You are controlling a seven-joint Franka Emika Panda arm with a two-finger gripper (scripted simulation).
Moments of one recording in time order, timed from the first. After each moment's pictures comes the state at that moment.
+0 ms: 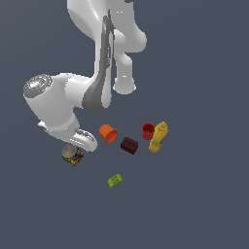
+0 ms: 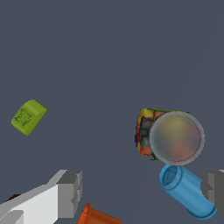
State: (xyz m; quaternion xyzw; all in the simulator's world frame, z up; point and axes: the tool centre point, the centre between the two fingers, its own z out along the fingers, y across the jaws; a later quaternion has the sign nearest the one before) arm 0.047 -0.195 0.149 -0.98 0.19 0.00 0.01
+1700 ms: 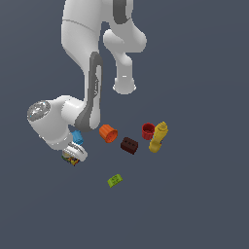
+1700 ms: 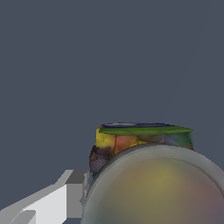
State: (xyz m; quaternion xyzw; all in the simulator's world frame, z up) arm 0.039 -0.251 0.059 -0.97 0.24 0.00 0.00
